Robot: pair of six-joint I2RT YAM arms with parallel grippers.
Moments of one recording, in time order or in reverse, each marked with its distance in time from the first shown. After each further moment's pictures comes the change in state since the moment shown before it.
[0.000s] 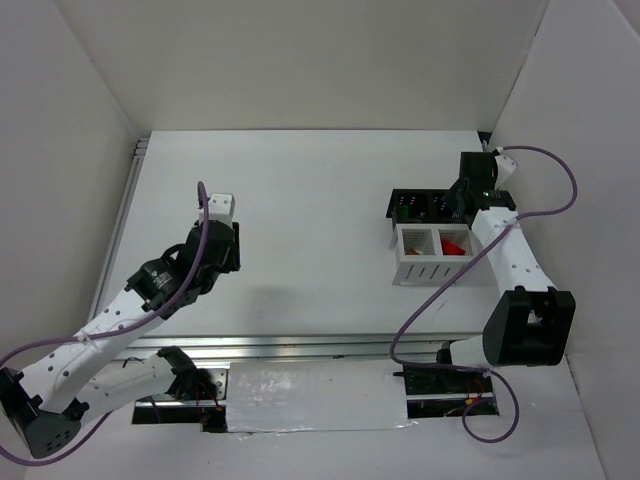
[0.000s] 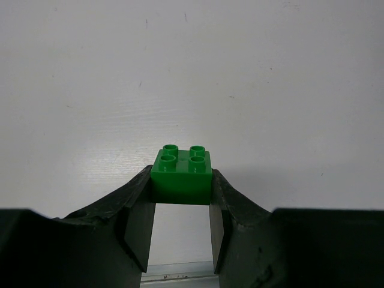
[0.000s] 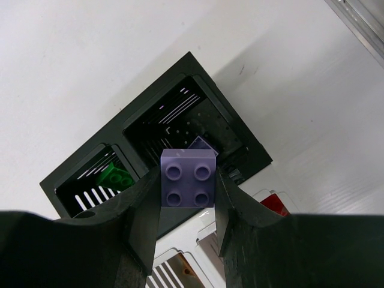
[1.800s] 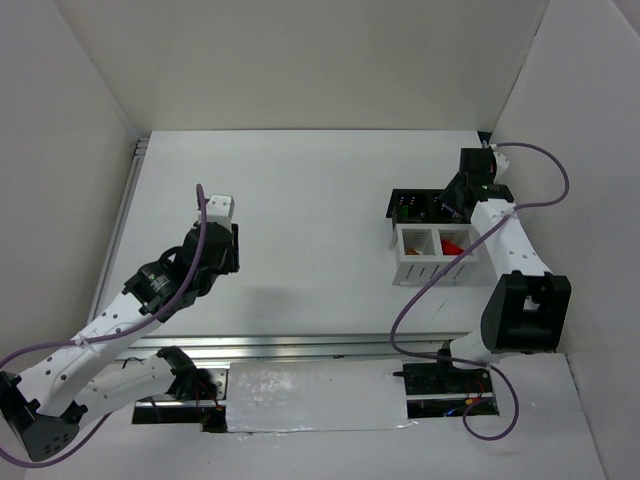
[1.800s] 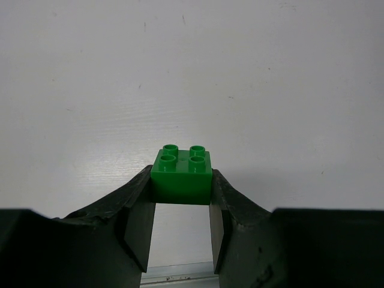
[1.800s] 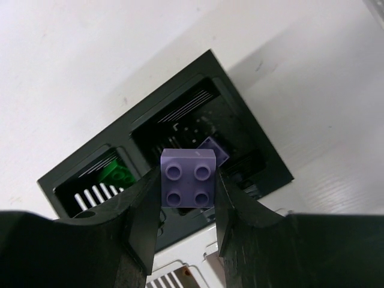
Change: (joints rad) left arm 0.000 -0.024 -0.015 0.013 0.008 0.023; right arm -0.018 0.072 0.034 0.011 -0.101 -0.048
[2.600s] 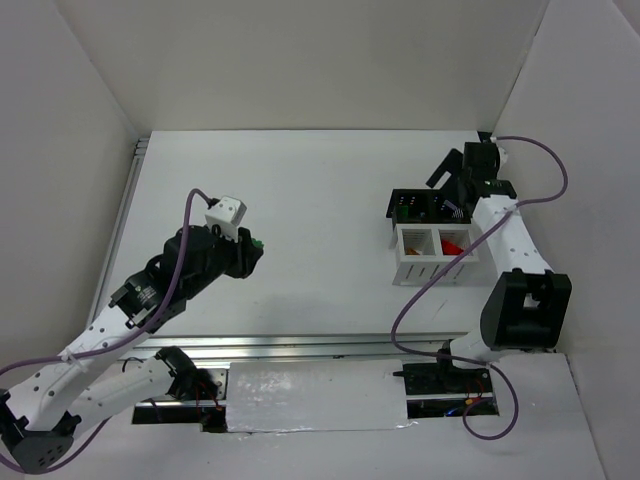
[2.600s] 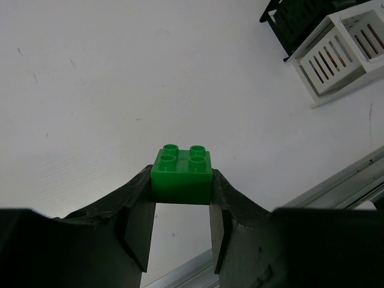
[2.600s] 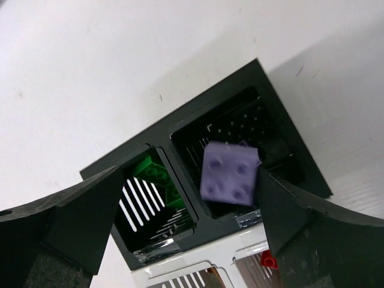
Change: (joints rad) left arm 0.002 -0.096 -0.032 0.171 0.354 0.104; right arm -0.012 0.007 0.047 0.008 -0.100 0.012
